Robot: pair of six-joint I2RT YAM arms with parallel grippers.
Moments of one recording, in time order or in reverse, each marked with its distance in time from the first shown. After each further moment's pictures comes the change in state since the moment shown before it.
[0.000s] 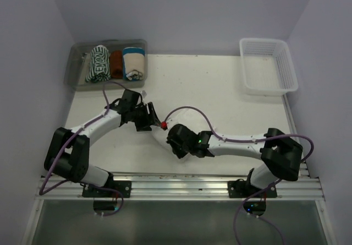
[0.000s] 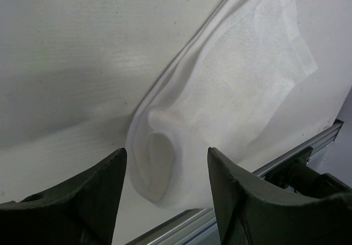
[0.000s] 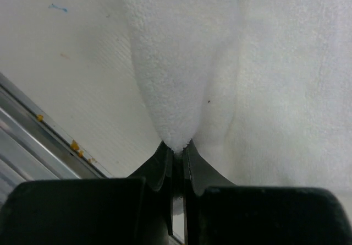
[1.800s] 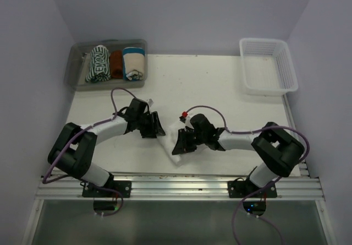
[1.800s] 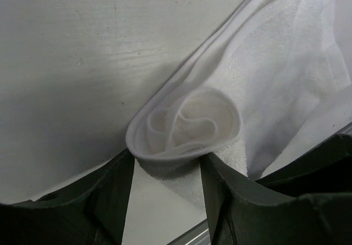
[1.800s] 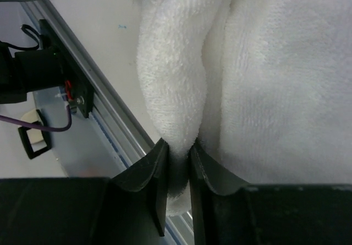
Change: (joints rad) left arm -0.088 0.021 -0.117 0.169 -0.042 -0.008; right arm -0.346 0.038 -0.280 0.500 -0.706 0.397
